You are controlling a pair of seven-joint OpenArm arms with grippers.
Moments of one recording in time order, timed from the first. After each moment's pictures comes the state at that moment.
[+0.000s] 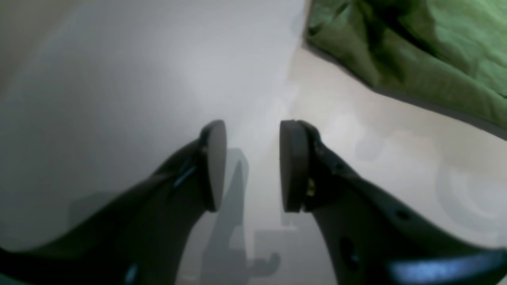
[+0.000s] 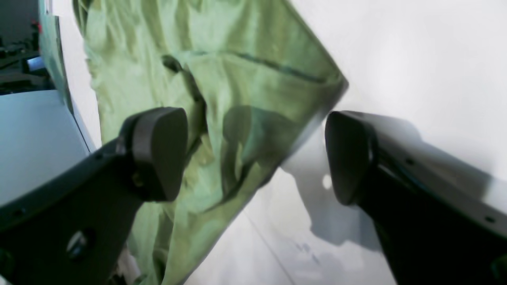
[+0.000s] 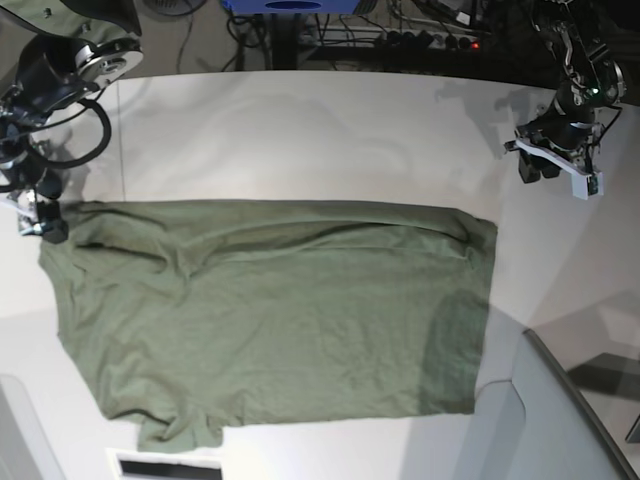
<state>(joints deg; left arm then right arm) 17.7 -9.6 -35.1 85.6 -17.5 -23.1 32.6 12.7 1.7 71.9 57.3 25.9 23.4 -51.3</state>
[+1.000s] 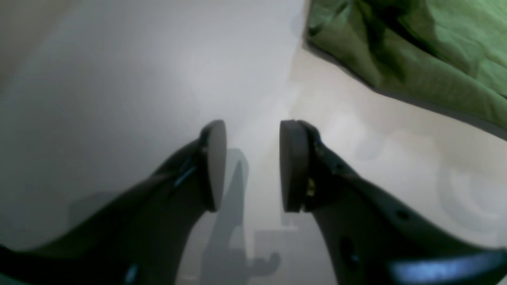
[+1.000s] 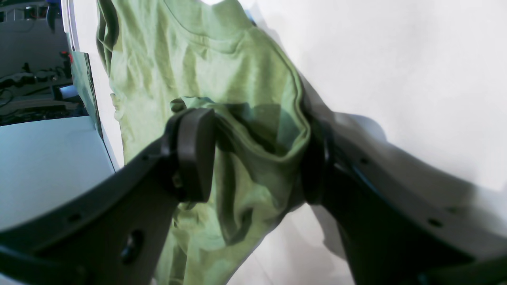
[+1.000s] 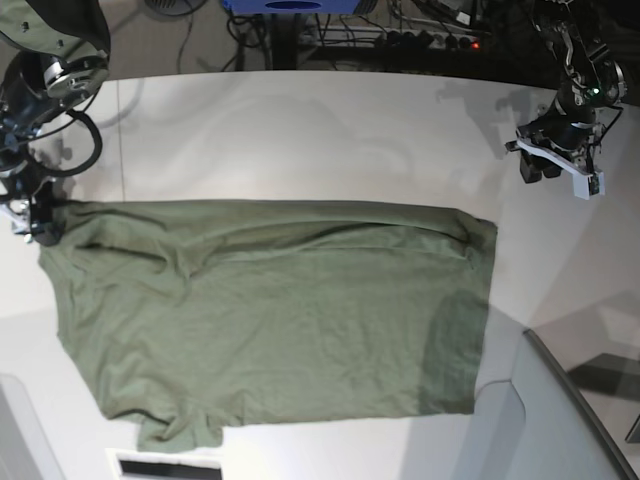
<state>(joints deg) 17.8 -9.7 -35.1 85.6 -17.5 -23.1 32.6 15.2 7.3 72.0 43.4 27.0 24.3 -43.2</state>
